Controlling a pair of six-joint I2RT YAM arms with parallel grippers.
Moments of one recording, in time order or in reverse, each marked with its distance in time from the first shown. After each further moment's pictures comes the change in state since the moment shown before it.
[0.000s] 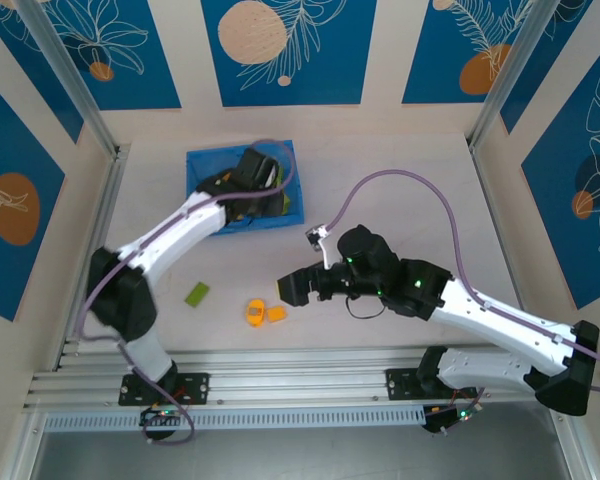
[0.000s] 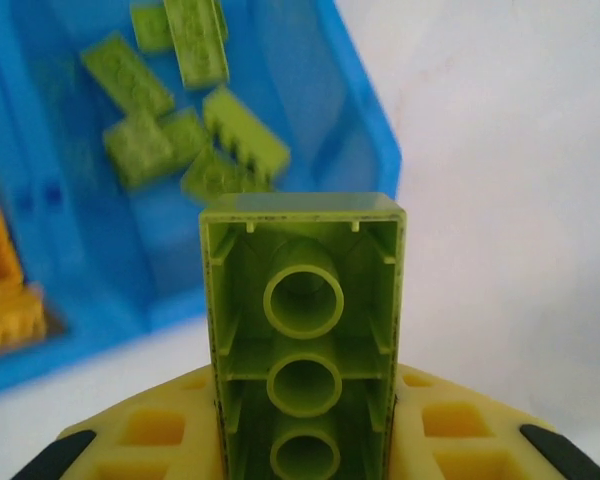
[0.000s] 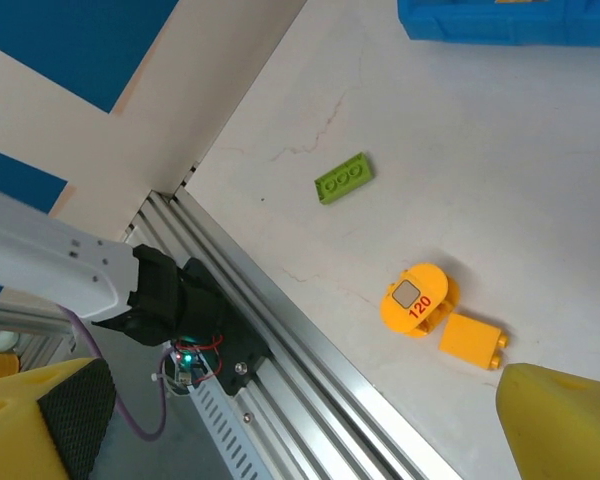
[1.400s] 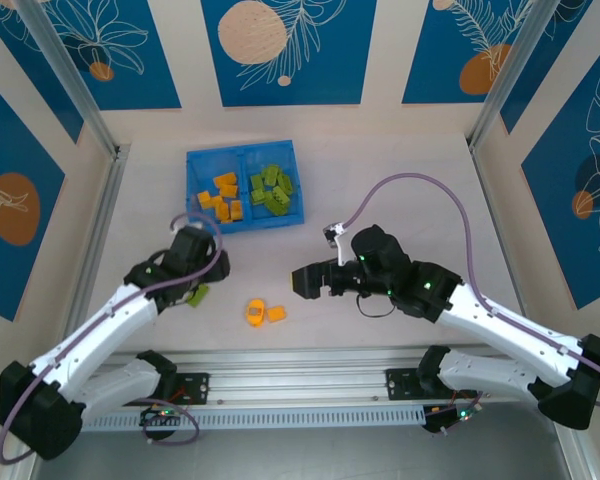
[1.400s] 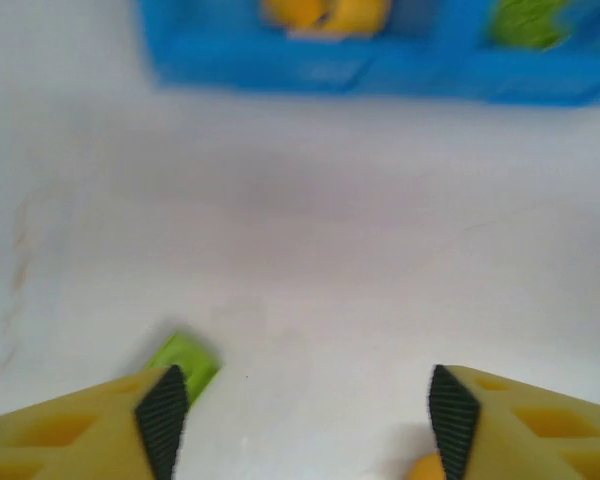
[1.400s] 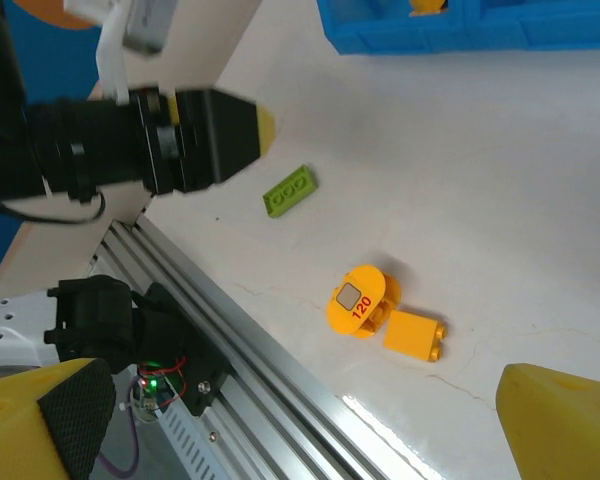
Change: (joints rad) left arm 0.051 -0.824 -0.896 -0.013 -0.177 -0.246; right arm -0.086 -0.037 -0.067 -0.002 0.004 0.006
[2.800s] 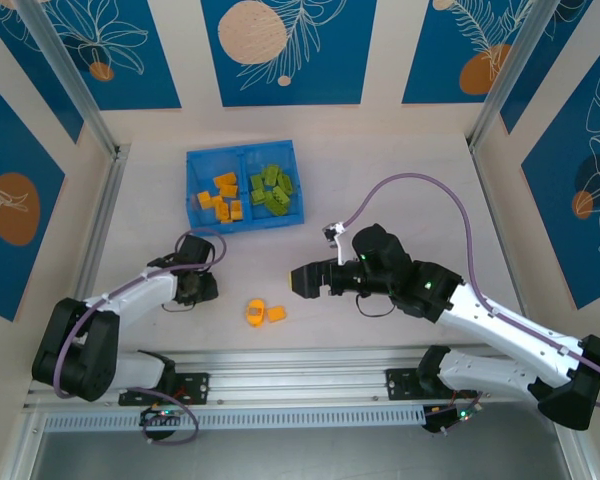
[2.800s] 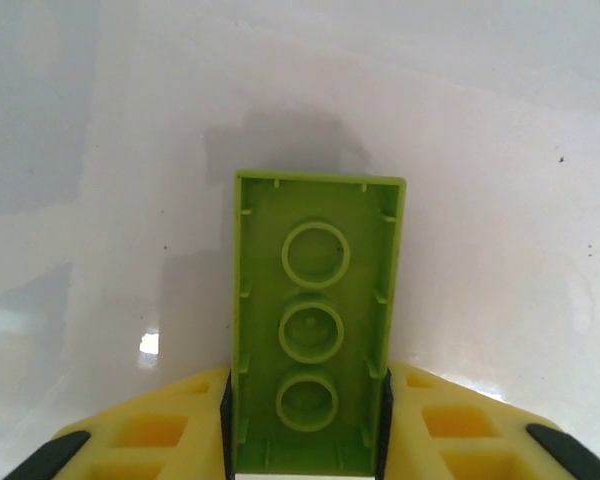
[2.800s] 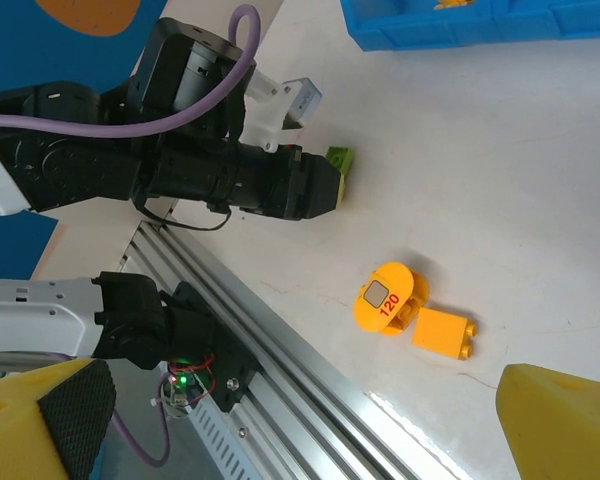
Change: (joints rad) left arm 0.185 0.362 -0.121 0.168 0.208 0.055; right arm -0.004 -0.014 0.002 0.014 -0.037 0.042
